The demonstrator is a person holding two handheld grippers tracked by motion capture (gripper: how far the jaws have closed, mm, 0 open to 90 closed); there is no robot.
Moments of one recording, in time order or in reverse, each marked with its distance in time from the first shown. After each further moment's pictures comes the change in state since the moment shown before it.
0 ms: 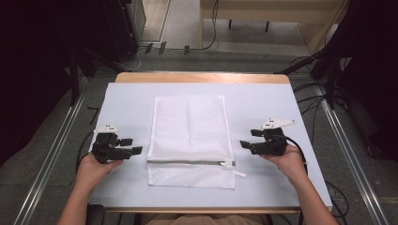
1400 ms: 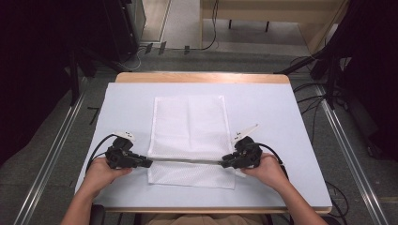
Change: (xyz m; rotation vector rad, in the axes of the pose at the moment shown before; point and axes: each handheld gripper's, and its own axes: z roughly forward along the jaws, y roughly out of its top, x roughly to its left) left arm -0.024 0.001 0.025 0.252 -0.272 0.044; right arm 0.063 0.009 0.040 0.315 0.314 -0.066
